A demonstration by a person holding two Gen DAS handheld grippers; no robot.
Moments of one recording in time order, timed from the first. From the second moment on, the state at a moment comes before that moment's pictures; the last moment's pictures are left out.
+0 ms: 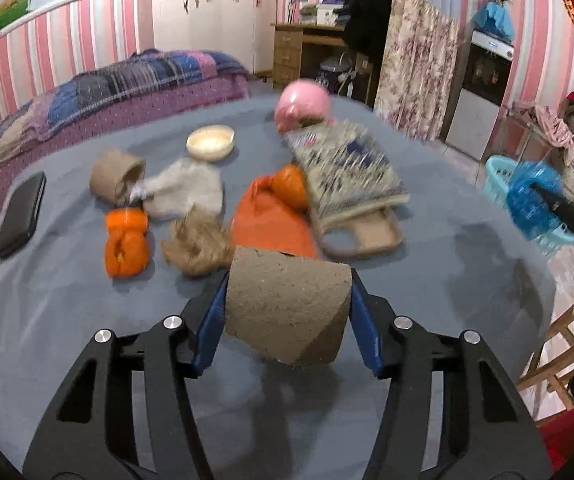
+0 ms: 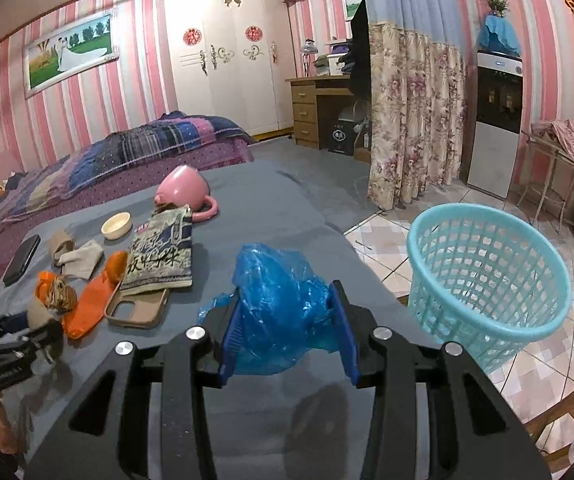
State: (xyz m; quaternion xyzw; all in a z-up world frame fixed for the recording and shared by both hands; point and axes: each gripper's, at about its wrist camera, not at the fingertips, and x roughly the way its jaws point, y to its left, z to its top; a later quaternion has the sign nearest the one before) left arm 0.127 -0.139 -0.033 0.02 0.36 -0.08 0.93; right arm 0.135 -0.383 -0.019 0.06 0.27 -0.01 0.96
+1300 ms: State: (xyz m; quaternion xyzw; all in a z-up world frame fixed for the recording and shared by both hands) left arm 0.255 -0.489 0.016 0.06 0.28 -0.30 0.91; right arm 0.157 -0.660 -0.002 0.11 0.25 -0.24 0.93
